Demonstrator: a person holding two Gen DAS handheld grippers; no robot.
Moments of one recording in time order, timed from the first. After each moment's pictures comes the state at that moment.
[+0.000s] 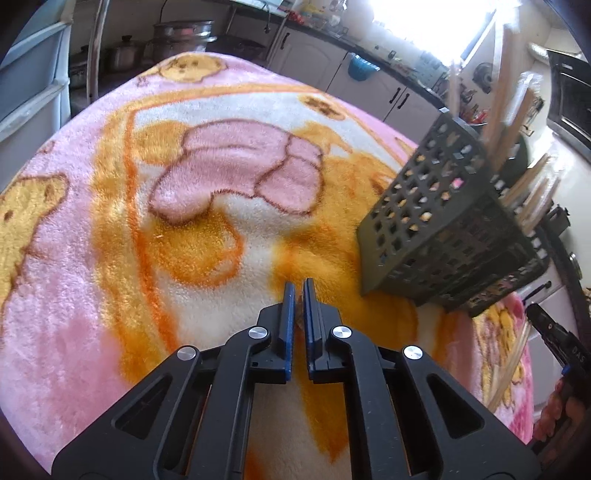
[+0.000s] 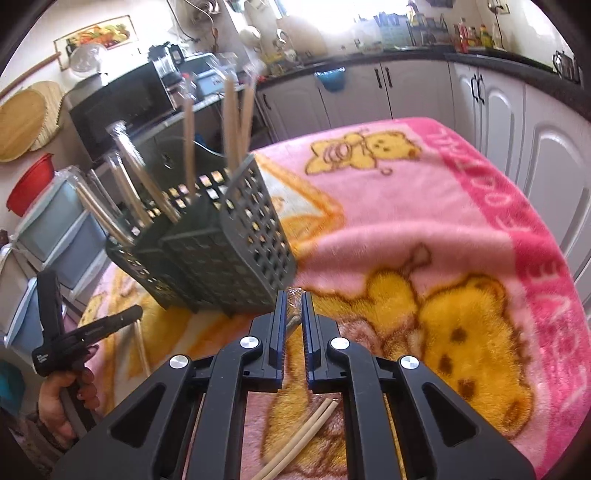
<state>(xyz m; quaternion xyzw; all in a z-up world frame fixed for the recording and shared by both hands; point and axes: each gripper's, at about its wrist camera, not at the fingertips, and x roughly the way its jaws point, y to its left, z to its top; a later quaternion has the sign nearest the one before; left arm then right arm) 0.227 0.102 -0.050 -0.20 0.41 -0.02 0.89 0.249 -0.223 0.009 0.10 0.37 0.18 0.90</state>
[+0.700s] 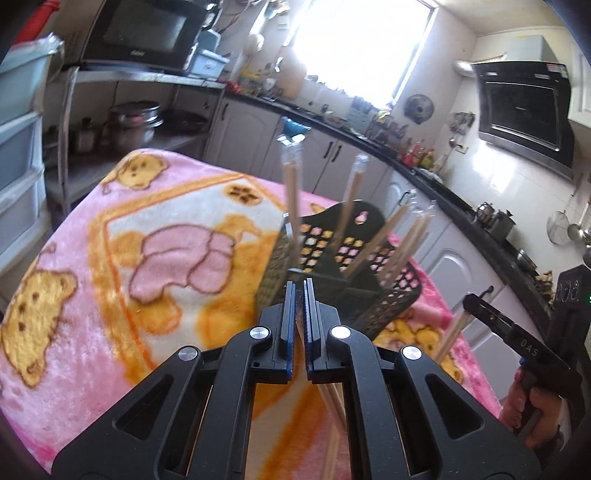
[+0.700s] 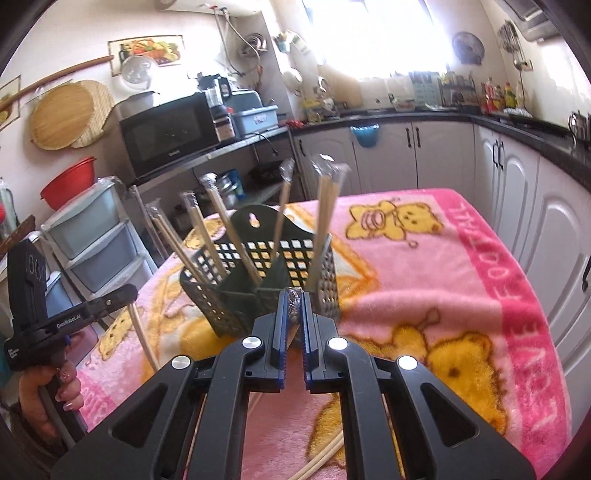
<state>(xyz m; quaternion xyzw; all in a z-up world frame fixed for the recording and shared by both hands) 0.174 0.068 0.058 -0.17 0.28 -0.10 0.94 0.200 -0.203 0.078 0.06 0.28 0.22 0.93</state>
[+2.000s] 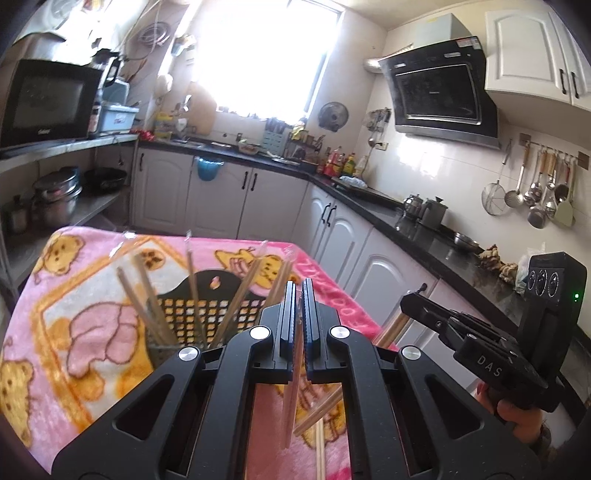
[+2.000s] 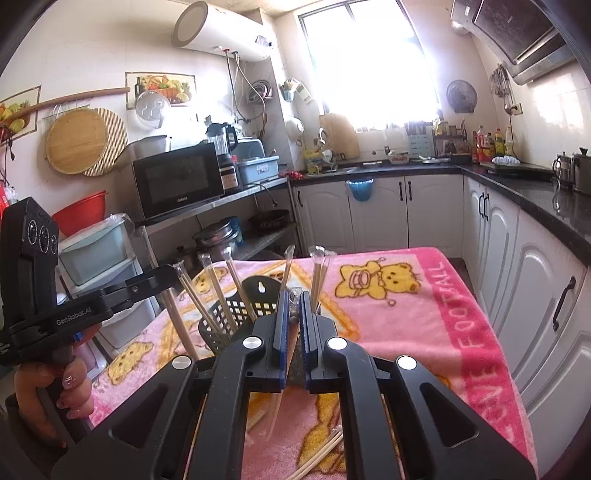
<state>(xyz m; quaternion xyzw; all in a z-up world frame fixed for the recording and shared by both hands) 0.169 -0.023 0.141 -0.10 0.21 -0.23 0.95 0.158 -0.232 0.141 0.06 0.18 0.20 0.96</state>
